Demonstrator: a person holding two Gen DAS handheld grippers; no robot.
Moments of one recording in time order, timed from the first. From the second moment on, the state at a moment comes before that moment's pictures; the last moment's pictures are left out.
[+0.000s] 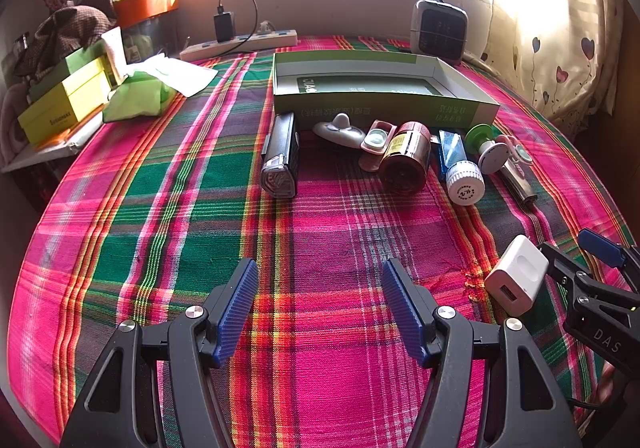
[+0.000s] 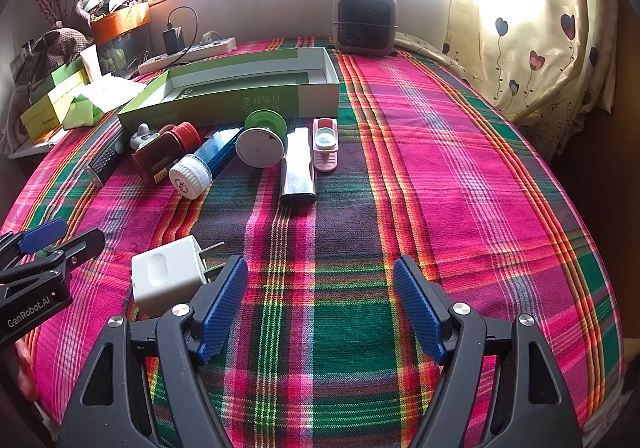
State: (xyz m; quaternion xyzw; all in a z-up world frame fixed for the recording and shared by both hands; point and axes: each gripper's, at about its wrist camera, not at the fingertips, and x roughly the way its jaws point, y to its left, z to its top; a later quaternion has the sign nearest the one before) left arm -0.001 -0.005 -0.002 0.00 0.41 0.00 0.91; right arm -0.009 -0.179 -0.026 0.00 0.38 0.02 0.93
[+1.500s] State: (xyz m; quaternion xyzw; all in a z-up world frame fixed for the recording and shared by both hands) left arm -0.001 0.038 0.002 -0.02 0.42 -0.02 0.91; right arm -0.023 -0.150 -0.021 0.02 0.40 0.01 0.92
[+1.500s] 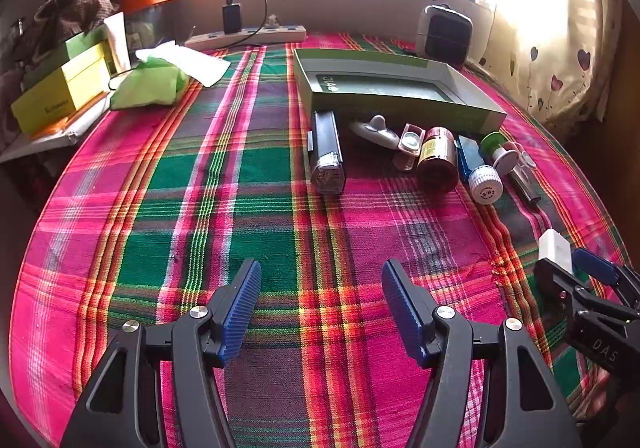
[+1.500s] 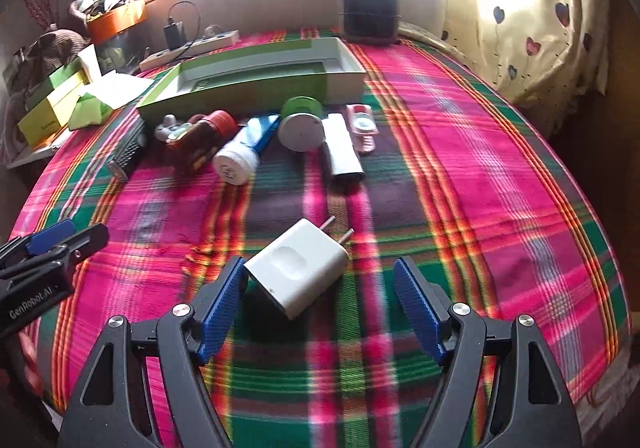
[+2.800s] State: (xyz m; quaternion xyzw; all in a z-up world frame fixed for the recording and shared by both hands) left arm 0.069 0.049 0.005 -0.05 0.43 -0.01 0.90; right arm -0.002 -0.191 -0.020 0.03 0.38 0.02 0.93
